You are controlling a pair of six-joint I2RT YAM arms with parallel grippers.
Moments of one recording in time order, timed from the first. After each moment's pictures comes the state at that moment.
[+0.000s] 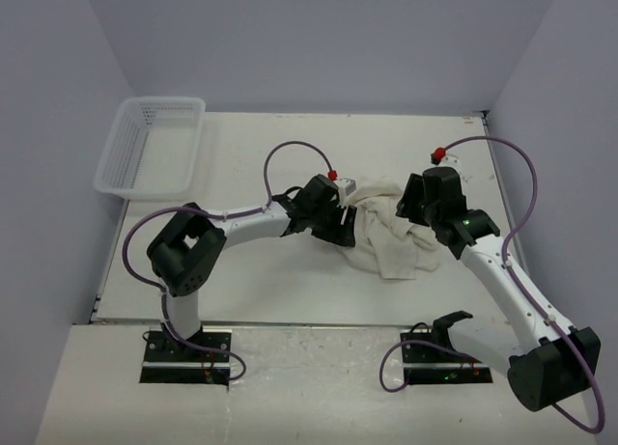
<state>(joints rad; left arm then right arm) -0.82 1.85 1.20 -0.20 0.26 -0.46 0.33 1.06 0.92 -0.57 0.21 0.52</state>
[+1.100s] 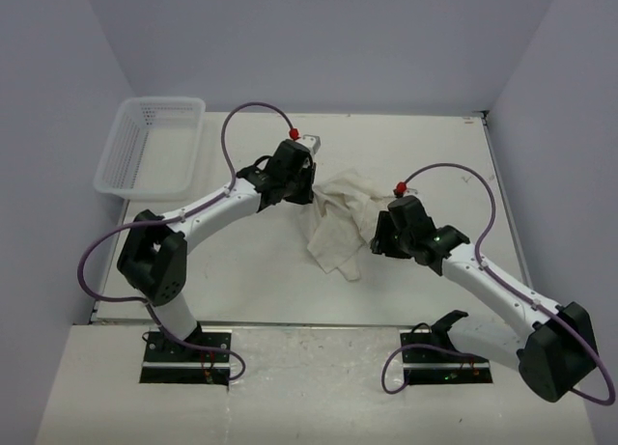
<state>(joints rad) -0.68 1.71 1.34 -0.40 -0.03 -0.39 0.55 1.08 0.73 -0.56 0.13 0.63</state>
